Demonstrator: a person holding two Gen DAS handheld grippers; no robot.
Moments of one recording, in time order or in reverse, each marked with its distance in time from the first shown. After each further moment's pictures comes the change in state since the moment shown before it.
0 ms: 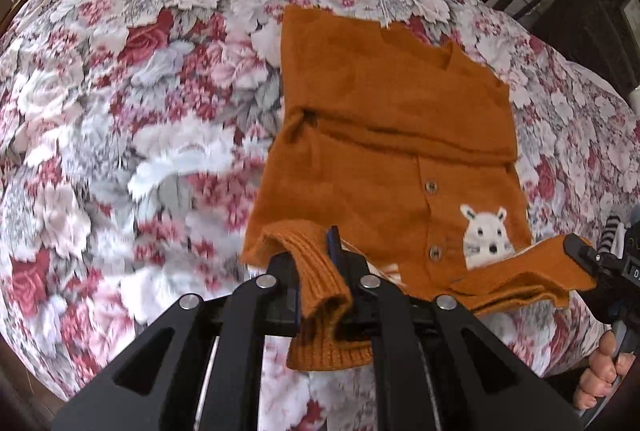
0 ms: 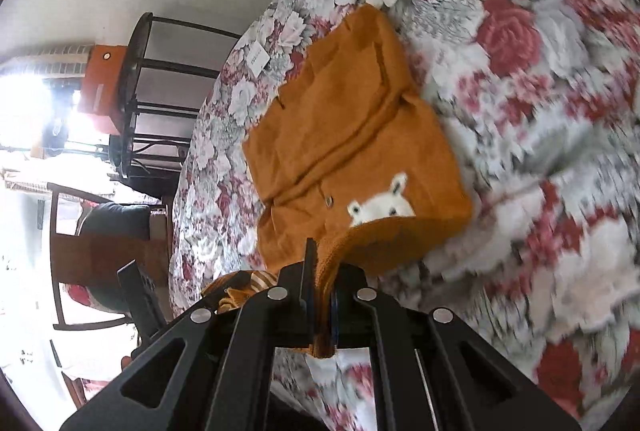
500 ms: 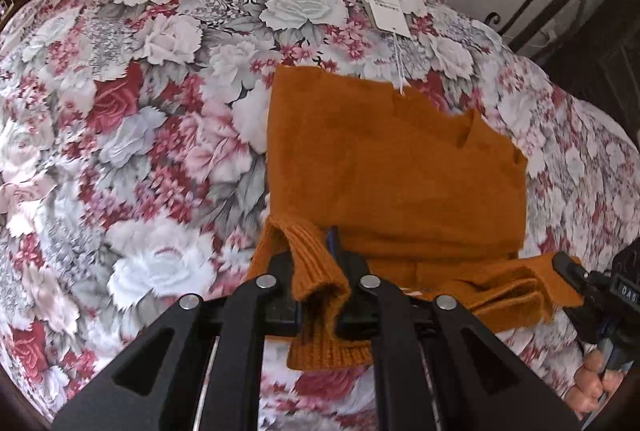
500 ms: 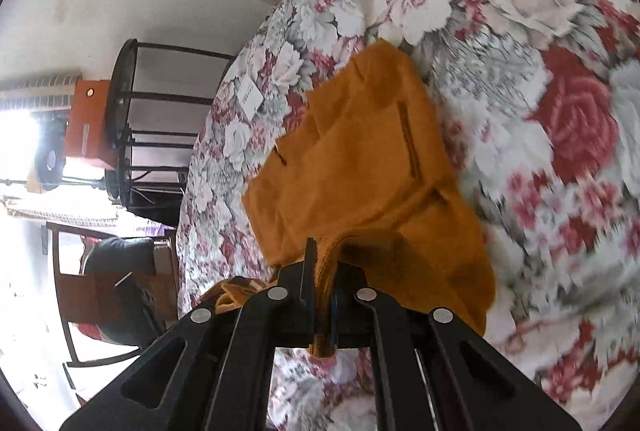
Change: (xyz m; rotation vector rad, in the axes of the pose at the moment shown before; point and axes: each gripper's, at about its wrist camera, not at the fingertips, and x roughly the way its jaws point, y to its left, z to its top) left arm 0.033 -0.007 0.087 -0.078 -0.024 -0.010; right arm 0.042 0.003 0.080 0.066 -0.024 0.025
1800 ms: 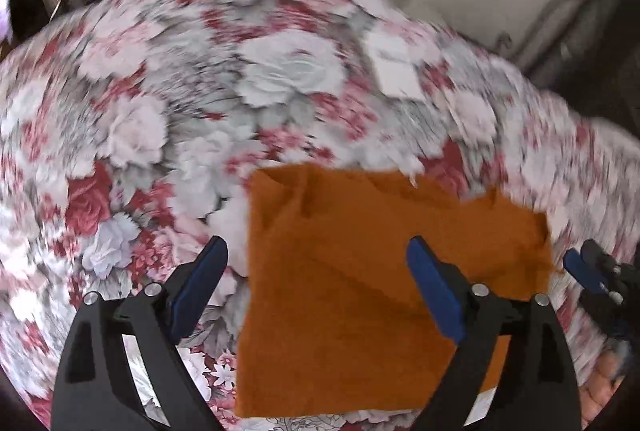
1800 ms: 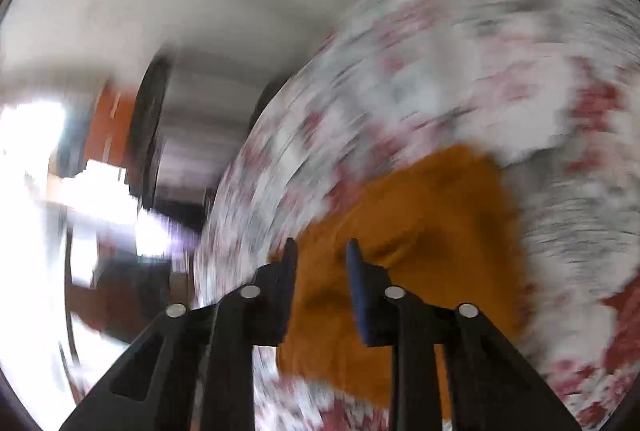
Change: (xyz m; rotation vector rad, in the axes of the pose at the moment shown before) left arm 0.034 -0.031 0.065 0.084 -0.105 0.079; right arm 0.055 0.054 0.050 -0.319 0.071 0.118
